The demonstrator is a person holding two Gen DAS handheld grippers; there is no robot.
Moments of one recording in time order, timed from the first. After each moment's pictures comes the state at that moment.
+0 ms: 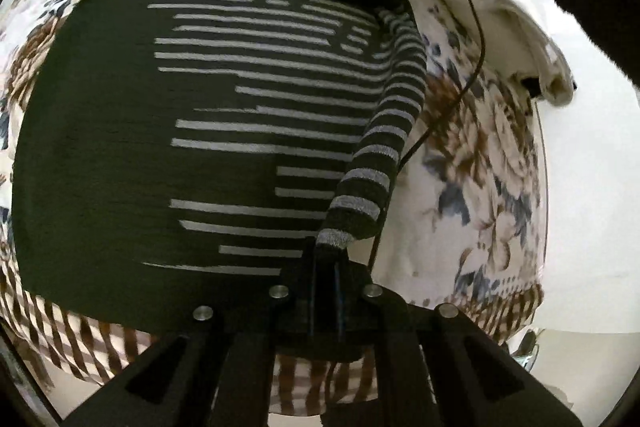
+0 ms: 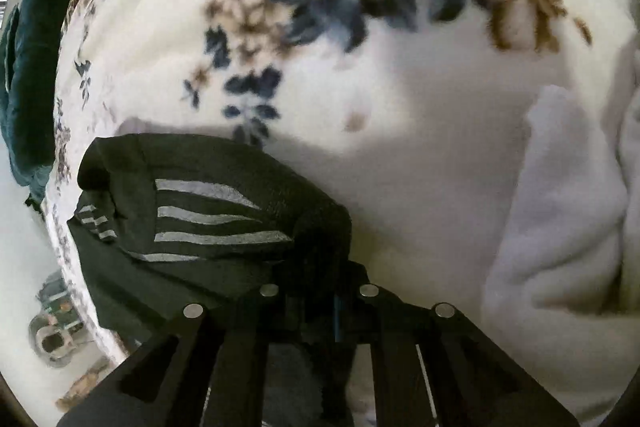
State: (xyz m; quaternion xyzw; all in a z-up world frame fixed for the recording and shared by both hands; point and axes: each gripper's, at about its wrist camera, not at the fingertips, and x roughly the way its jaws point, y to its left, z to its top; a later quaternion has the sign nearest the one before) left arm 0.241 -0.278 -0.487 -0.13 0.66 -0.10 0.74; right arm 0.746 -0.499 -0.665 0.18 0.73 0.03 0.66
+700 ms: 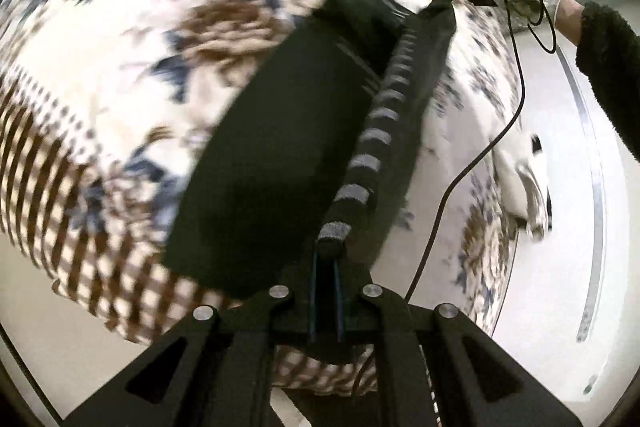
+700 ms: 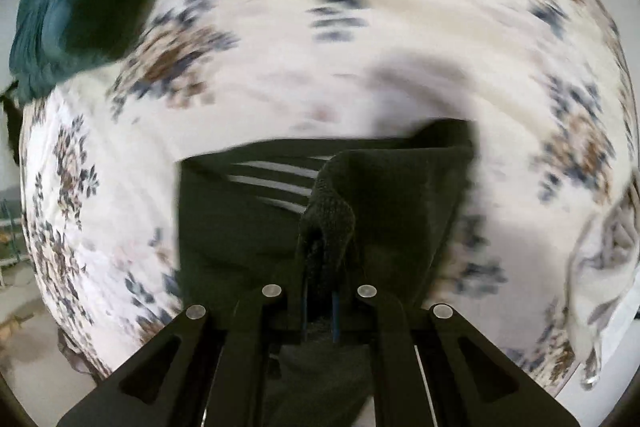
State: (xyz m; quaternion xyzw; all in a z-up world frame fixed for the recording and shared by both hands) left arm 0.192 -0.017 -0.442 -0.32 0.59 0.01 0.74; right arm 0.764 -0.121 -0.537 -0.02 0.72 0.08 0.69
